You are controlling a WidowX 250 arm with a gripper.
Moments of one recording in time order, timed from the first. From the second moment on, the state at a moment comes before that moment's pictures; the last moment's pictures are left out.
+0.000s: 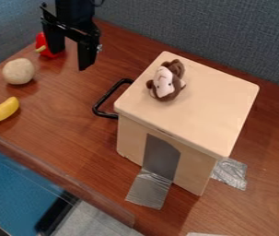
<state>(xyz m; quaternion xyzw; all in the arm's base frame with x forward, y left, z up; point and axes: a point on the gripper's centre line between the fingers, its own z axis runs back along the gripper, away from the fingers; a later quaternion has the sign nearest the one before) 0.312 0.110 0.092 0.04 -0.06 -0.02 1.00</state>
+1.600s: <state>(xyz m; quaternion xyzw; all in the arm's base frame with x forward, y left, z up) 0.305 0.242 0.027 0.05 -0.02 0.01 1.00</state>
